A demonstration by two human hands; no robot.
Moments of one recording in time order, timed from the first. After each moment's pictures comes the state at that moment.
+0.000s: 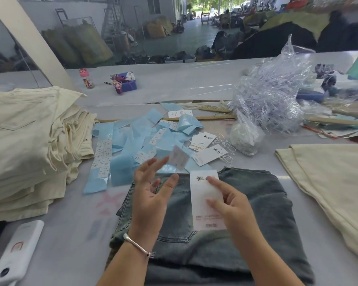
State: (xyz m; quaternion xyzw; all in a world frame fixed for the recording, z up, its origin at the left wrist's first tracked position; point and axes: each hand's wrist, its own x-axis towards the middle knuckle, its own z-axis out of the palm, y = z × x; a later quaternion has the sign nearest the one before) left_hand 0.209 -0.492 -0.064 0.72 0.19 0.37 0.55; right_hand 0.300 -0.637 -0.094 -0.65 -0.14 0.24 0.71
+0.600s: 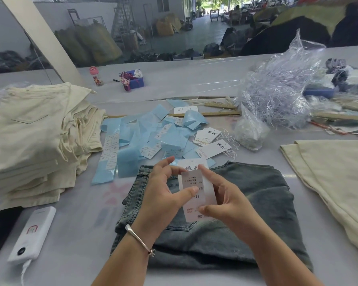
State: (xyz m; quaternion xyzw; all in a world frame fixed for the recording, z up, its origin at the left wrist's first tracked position) left_hand 0.193 -0.514 -0.046 0.81 0.23 0.23 0.49; right_hand 0.294 -0.652 -0.074 -0.60 -0.29 0.35 0.65
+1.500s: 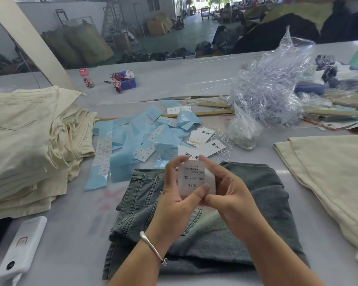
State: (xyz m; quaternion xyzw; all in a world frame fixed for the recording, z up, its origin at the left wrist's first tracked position) left_hand 0.216 -0.538 -0.059 0.71 0.10 0.23 0.66; right_hand 0.301 -0.648 -0.065 -0.46 -0.25 0.35 0.78
